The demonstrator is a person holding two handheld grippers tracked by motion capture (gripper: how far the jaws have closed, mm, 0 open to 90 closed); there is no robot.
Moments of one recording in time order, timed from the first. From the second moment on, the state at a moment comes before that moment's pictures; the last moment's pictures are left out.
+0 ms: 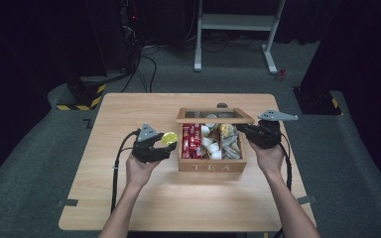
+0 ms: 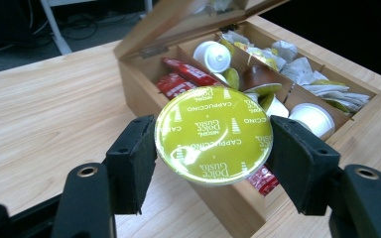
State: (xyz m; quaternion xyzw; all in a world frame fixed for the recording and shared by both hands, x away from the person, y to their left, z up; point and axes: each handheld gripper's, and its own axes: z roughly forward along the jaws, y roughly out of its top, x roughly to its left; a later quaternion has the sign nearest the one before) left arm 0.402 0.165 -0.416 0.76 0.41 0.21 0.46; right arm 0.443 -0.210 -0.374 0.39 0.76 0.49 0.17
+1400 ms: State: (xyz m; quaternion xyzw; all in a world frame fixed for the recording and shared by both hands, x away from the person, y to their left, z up) left arm 0.362 0.263 -0.440 0.71 0.49 0.26 0.44; right arm 0.437 -0.211 -0.375 0.39 0.76 0.50 0.17
